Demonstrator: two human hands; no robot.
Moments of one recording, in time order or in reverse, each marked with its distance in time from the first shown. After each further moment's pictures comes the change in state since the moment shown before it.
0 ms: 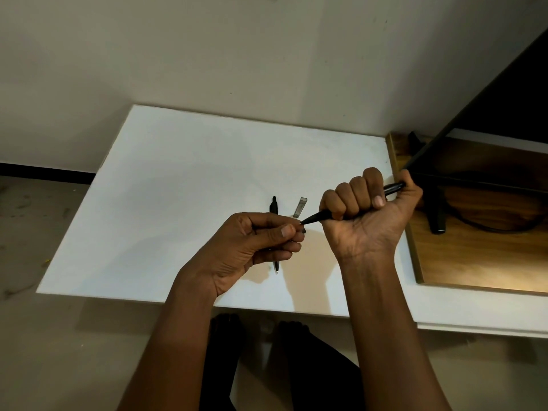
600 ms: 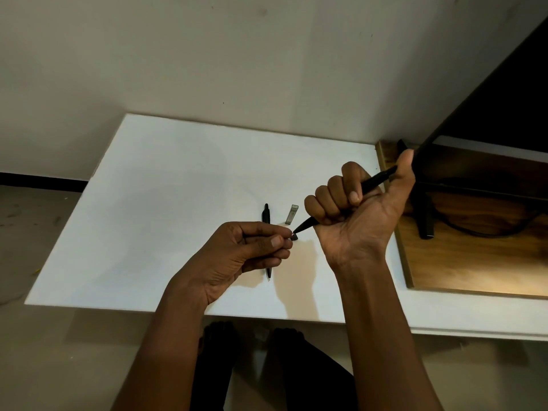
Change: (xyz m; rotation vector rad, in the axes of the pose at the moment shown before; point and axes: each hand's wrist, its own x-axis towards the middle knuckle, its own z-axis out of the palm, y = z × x) left_hand 0.002 -0.002 -0.003 0.011 0.025 -0.031; right_hand -0.001 -0.003 0.014 -0.323 -0.059 -0.013
